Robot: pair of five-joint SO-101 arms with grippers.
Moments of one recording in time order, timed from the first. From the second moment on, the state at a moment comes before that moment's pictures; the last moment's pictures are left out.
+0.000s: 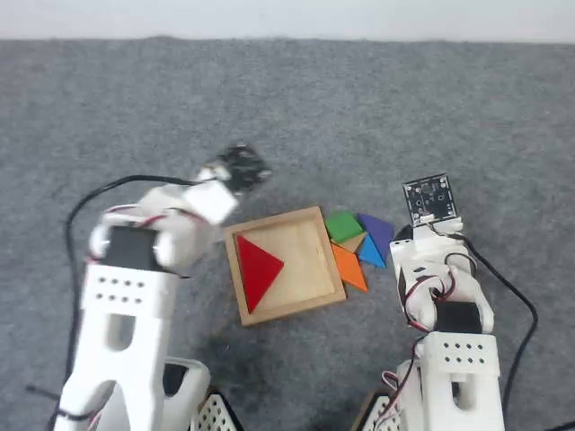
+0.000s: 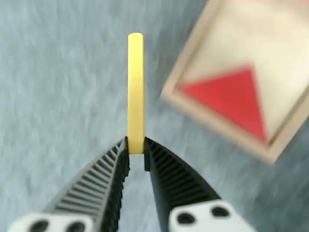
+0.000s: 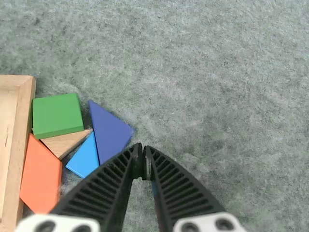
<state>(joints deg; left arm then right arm) 0.9 -41.1 38.4 78.5 -37.0 -2.0 -65.2 77.5 38.3 14.8</state>
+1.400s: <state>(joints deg) 19.3 -13.8 47.2 46.5 -40.7 0.2 -65.2 77.5 38.3 14.8</state>
